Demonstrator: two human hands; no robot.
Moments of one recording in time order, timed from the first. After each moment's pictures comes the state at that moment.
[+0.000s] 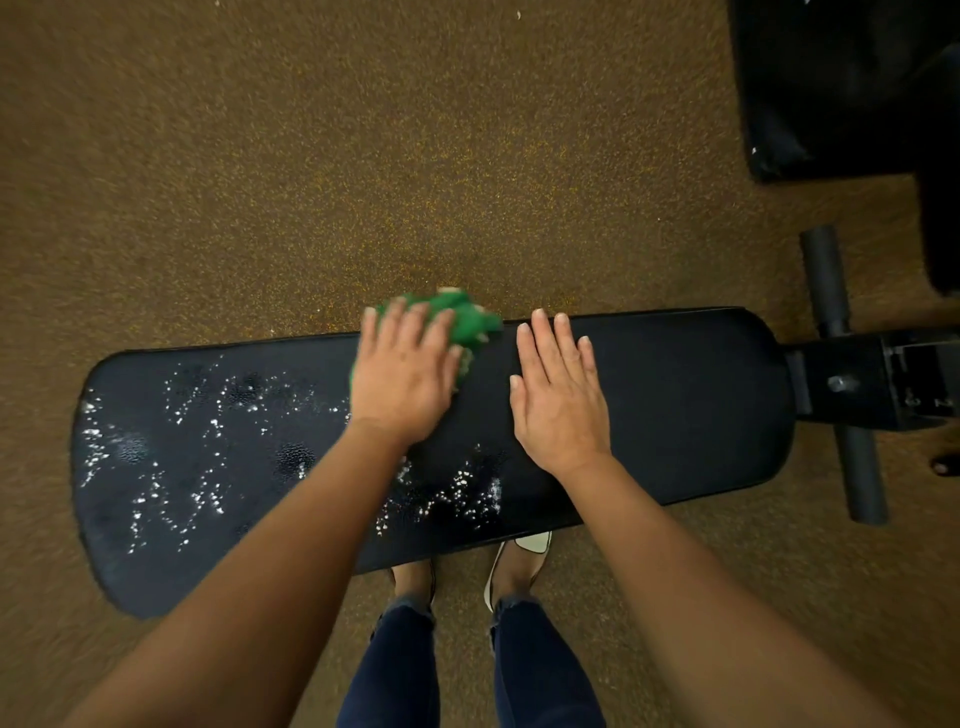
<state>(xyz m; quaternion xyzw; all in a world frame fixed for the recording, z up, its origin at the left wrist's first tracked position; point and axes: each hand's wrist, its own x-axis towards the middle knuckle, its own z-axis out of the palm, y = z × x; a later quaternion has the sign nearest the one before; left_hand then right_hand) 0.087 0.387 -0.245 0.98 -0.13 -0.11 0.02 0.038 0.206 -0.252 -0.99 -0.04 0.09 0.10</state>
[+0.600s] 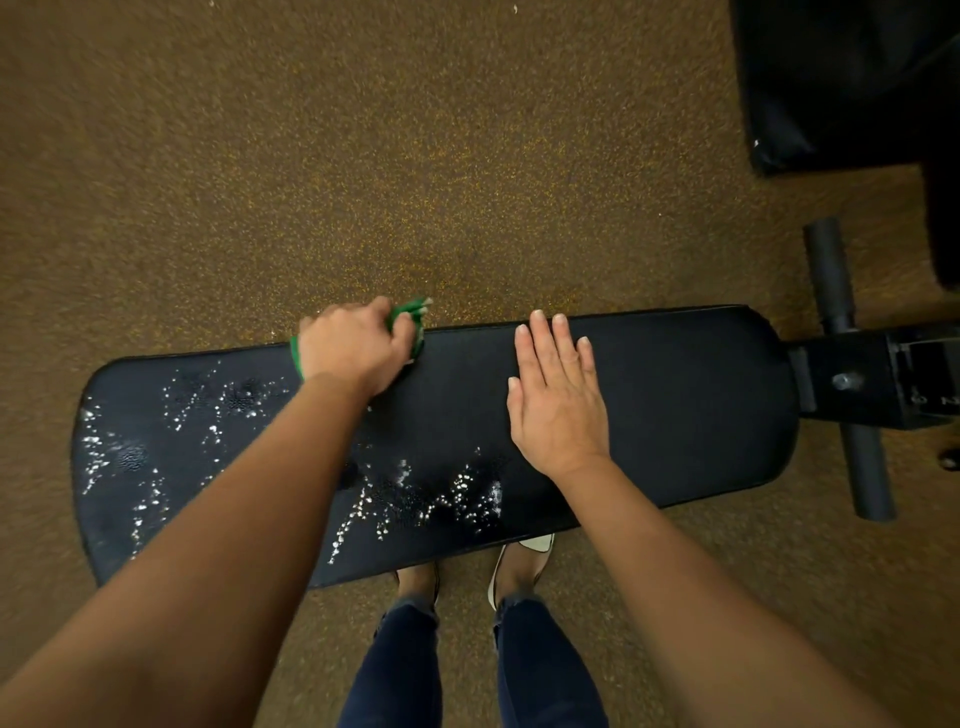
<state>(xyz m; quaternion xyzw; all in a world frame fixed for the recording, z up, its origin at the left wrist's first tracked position) 0.132 0.417 -0.229 0.98 -0.03 -0.17 -0.02 0.038 0.208 -0.254 -0.99 -0.04 0.10 0.09</state>
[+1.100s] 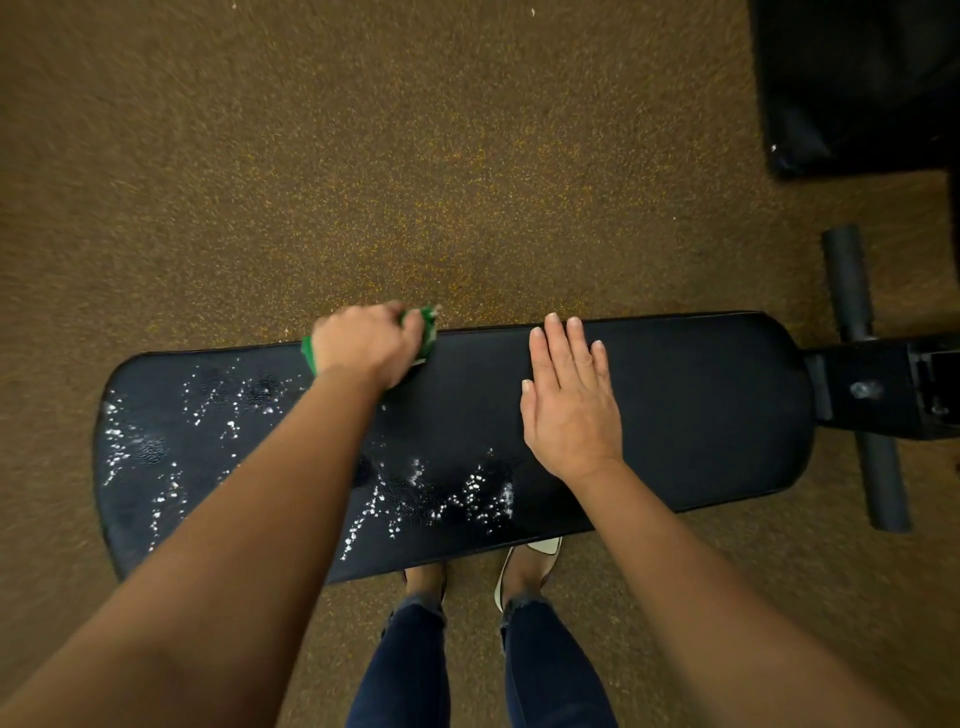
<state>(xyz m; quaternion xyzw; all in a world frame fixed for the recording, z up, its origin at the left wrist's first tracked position) 0.140 0.417 -0.224 0.98 0.00 -0.22 0.00 0.039 0.208 -0.252 -0.99 -0.04 0.10 0.09</state>
